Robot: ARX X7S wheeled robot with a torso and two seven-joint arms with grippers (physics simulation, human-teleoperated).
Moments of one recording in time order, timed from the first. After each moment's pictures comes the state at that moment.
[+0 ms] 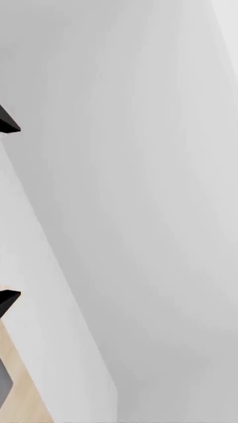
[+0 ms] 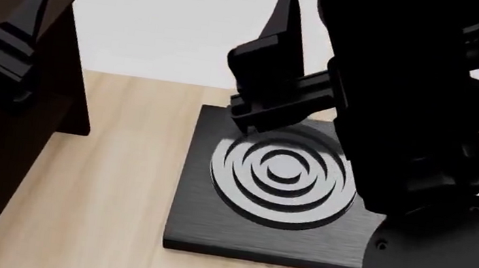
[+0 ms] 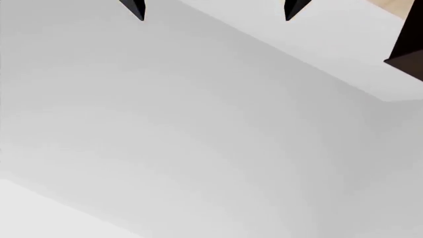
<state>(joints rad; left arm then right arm) -1.04 -0.35 0.14 0.82 -0.35 -1.47 0.02 1.17 0.37 -0.17 -0.84 0.56 1.56 0.21</state>
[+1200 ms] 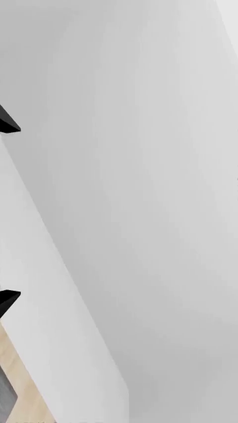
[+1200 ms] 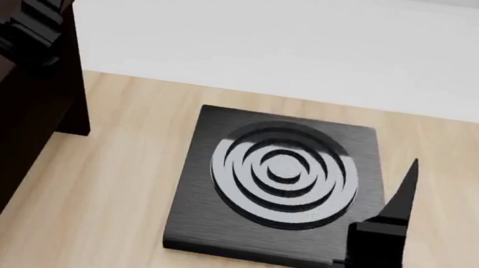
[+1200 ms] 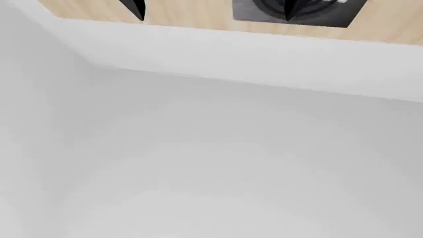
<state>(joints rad) -1.09 -0.39 0.27 0.56 -0.32 -1.25 0.03 0.68 0.68 0.34 -0.94 1.78 1.38 1.24</state>
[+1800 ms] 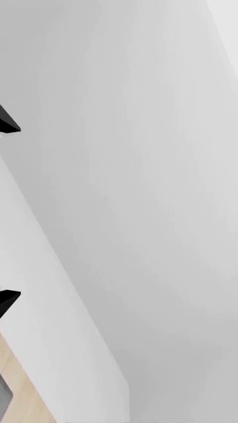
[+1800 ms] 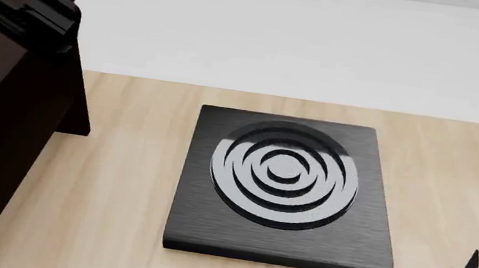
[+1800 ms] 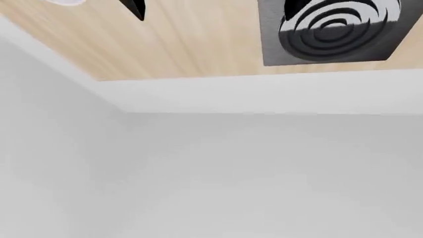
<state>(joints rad) -1.14 -0.39 0.31 0.51 -0.32 -1.22 0.04 0.29 0.61 0.72 -1.03 1.65 1.42 1.04</state>
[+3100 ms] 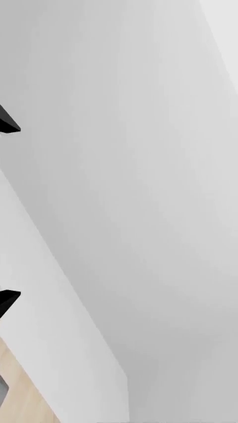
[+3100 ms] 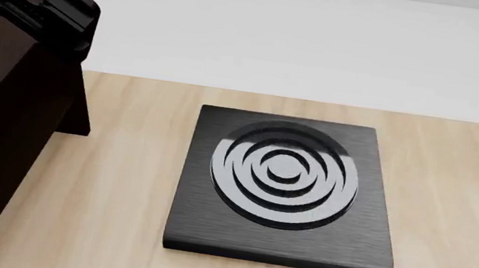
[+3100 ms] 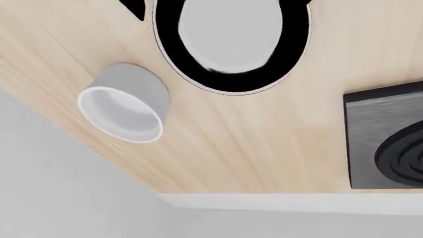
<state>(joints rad) -1.19 -0.37 0.36 0.49 -0.33 -1.21 0.03 -0.38 0.50 0.73 -0.94 0.91 1.11 0.55</state>
